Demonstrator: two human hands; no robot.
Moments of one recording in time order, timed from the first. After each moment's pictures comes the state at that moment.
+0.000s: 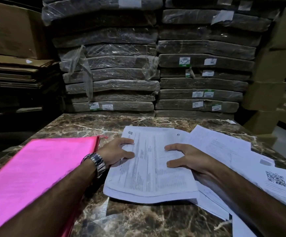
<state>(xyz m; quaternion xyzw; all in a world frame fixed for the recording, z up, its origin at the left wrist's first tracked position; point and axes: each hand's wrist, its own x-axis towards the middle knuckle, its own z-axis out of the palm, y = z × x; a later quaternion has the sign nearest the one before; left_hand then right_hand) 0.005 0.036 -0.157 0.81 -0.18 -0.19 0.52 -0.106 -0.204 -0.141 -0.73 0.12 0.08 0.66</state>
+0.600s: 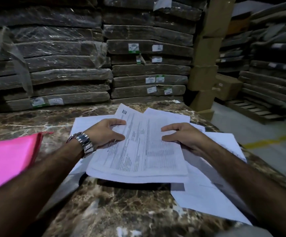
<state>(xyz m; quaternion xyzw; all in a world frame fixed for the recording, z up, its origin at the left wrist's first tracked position) -0.037 -0.062 -0.123 0.81 -0.26 -0.24 0.47 -0.196 -0.276 -0.116 -0.75 0.23 -0.07 0.61</state>
